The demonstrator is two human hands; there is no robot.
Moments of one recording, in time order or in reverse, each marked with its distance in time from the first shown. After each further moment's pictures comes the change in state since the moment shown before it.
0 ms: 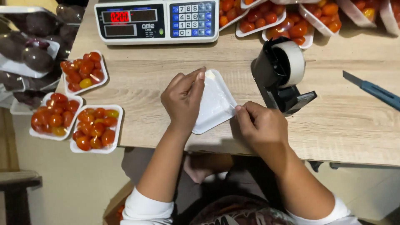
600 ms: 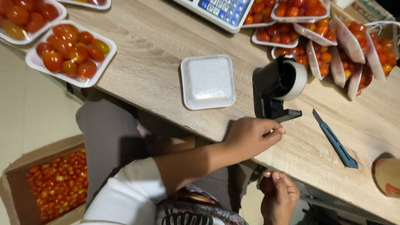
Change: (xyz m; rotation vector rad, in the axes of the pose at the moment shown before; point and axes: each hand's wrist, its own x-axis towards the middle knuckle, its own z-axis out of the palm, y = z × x) left_hand -0.088 0.109 0.084 -0.336 -0.621 -0.483; right_hand -0.126 0.150 -0.048 0.914 0.164 0.168
